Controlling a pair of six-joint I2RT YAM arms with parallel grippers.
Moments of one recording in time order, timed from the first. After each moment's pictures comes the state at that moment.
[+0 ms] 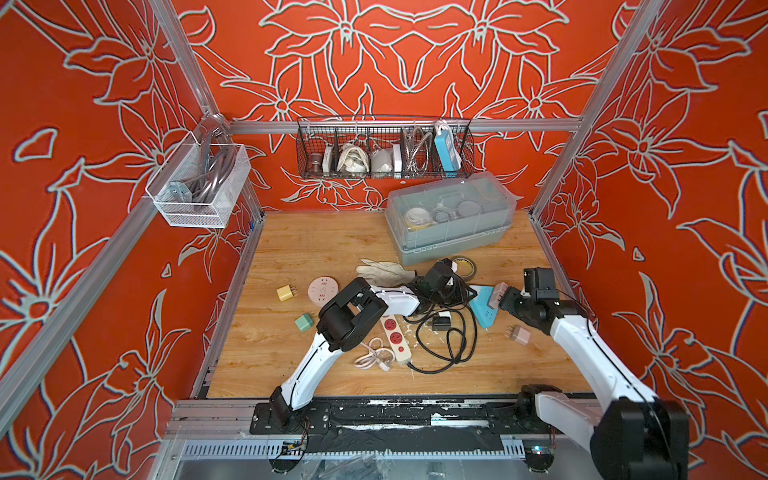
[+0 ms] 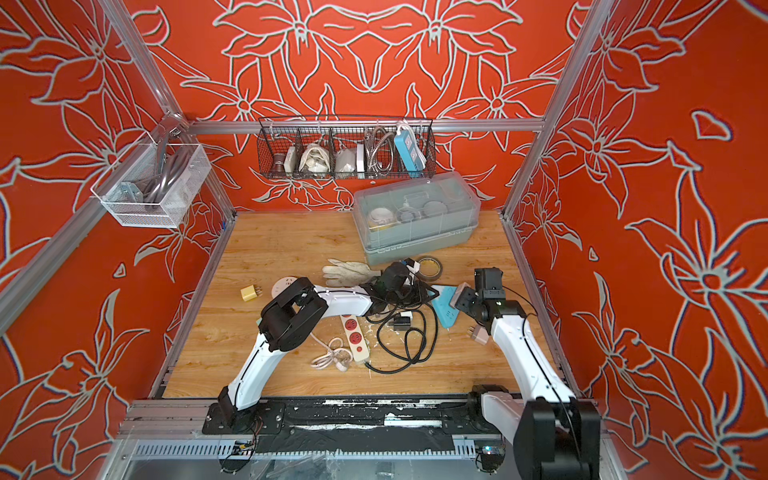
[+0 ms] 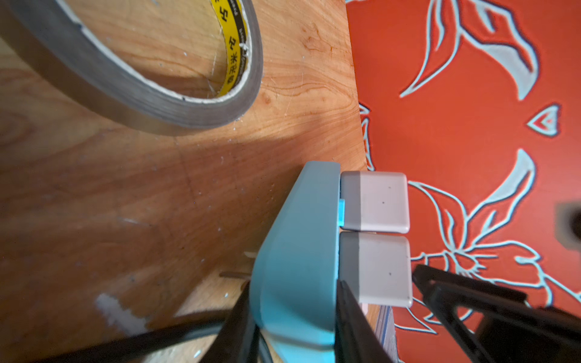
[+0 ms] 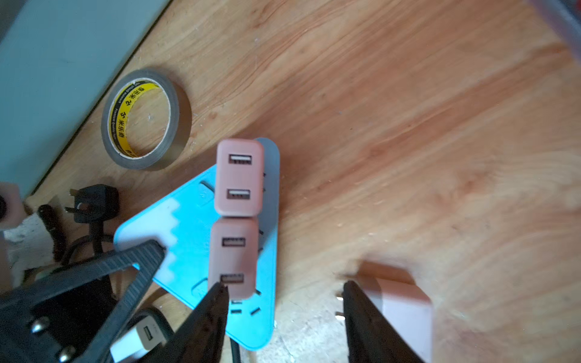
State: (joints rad) left arm -0.84 2.30 1.49 0.30 0.35 -1.03; right arm 0.03 1.13 0.71 -0.59 0.04 0.52
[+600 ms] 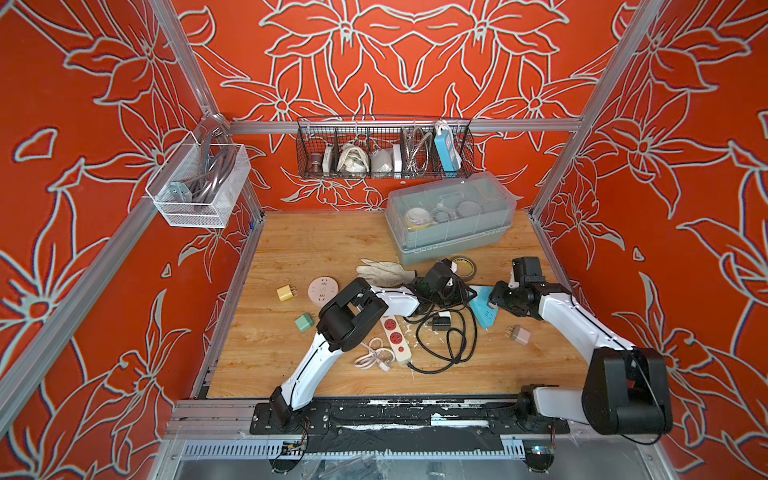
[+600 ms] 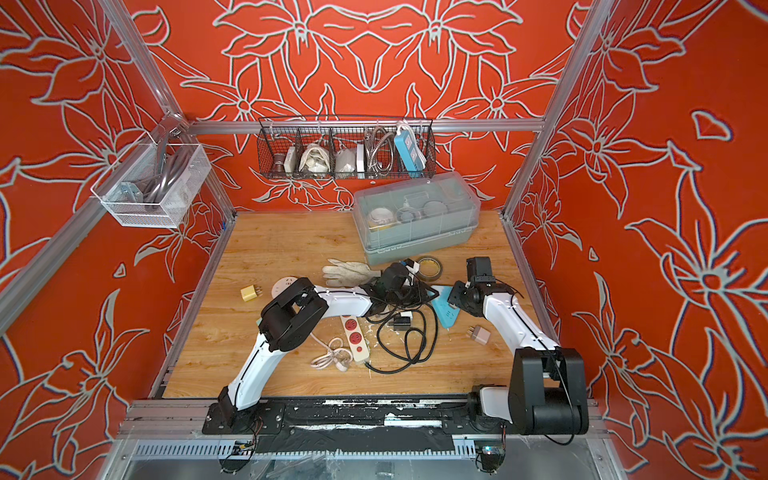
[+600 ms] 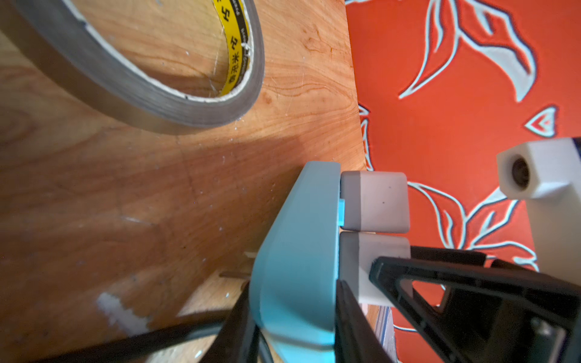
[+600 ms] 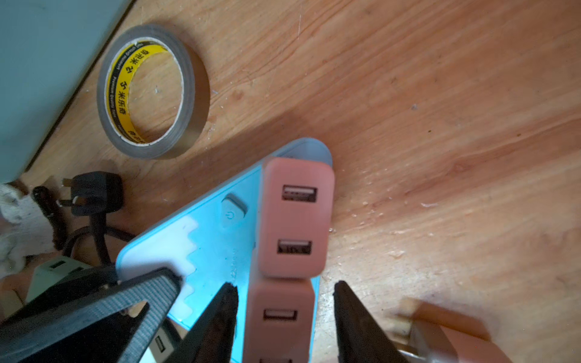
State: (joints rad) left arm -0.84 2.31 1.48 0.31 0.35 -1.04; right arm 0.05 1.31 0.77 -0.54 -0.06 0.49
